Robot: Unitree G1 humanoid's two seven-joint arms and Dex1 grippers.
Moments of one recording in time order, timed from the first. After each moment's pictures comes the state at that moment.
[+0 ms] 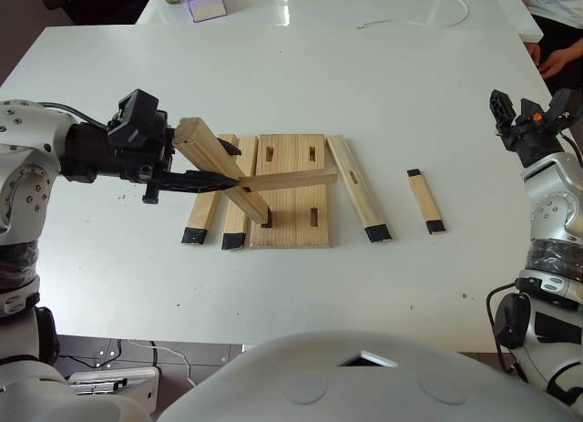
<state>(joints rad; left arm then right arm) -0.30 1.01 0.12 -0.23 -0.72 0.53 -1.46 -0.31 -0.44 -0.42 0.23 0.49 0.39 0.29</state>
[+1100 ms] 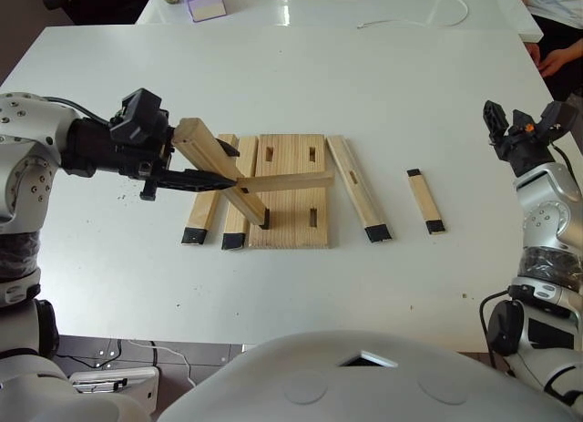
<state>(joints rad) -0.35 1.02 0.07 -0.16 -0.68 0.49 -1.53 -0.26 -0.40 -0.44 0.21 0.49 0.39 0.29</state>
